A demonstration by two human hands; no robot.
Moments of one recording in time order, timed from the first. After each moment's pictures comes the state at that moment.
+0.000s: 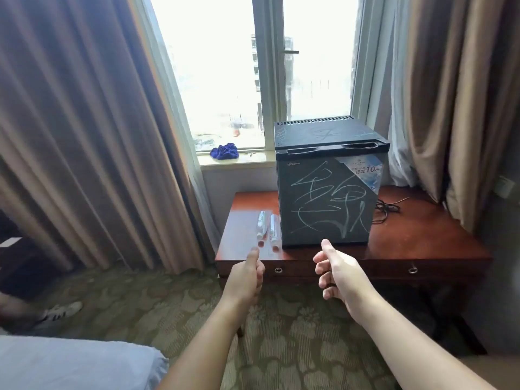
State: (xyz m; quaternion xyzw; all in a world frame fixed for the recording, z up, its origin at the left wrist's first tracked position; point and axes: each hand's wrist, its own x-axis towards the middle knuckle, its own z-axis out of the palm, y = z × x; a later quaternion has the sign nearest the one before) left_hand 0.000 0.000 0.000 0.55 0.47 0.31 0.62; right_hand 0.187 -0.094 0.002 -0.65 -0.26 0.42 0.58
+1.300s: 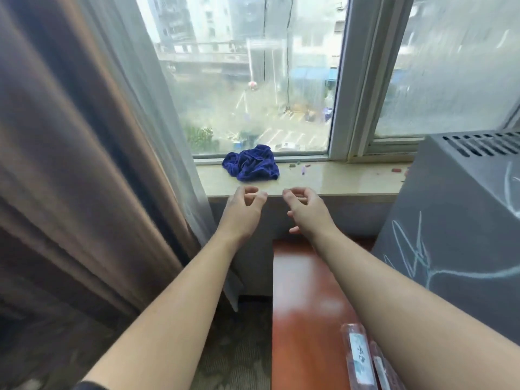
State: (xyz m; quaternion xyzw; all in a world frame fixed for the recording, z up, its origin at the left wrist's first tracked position) left_hand 0.119 0.834 -0.027 0.70 0.49 0.29 0.42; right_hand 0.257 0.755 -0.025 -0.69 -0.31 0.36 0.55
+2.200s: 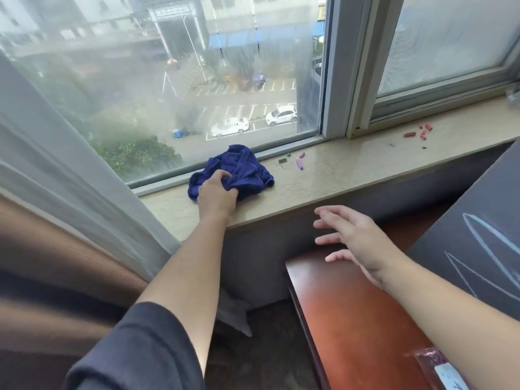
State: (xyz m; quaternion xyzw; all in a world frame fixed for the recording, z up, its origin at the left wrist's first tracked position) left_hand 0.196 1.107 -0.127 0.79 0.50 0.21 0.28; right_hand 0.295 0.834 -0.100 -0.70 -0.14 0.40 0.58
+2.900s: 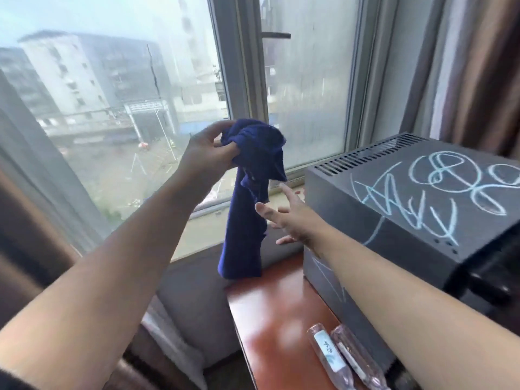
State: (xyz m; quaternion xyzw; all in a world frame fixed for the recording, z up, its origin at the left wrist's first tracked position) left_hand 0.176 0.814 0.190 0.75 0.10 0.31 0.58; right_hand 0.260 0.652 0.089 -0.71 -0.26 0.30 0.58
